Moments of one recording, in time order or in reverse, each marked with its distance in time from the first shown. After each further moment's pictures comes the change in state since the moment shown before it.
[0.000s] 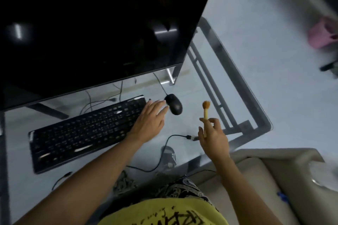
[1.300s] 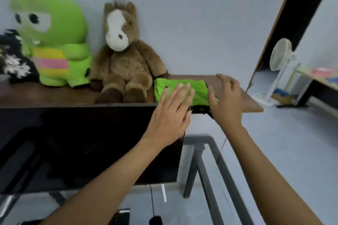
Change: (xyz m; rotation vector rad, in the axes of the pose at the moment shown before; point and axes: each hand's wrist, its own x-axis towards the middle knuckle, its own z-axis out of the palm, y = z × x) left_hand 0.279 0.091 -0.279 0.496 0.713 0.004; right_hand 0.342 -0.085 -0.314 0.504 0.769 -0.511
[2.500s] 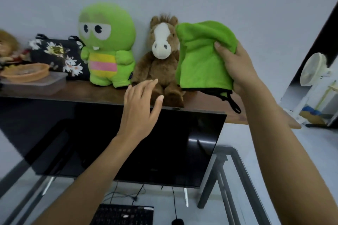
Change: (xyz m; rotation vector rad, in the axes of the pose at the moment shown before) left_hand -0.051 -0.105 -0.109 -0.092 0.074 -0.473; right_hand 0.087 -0.150 0.011 0.942 -0.376 0.306
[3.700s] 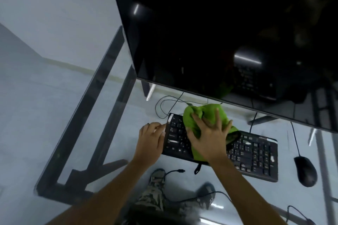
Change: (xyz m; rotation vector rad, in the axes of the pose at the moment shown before) left_hand -0.426 -0.396 -0.058 -0.010 -0.675 -0.559; right_hand -0.380 0.343 0.389 -1.271 -0.732 0.344
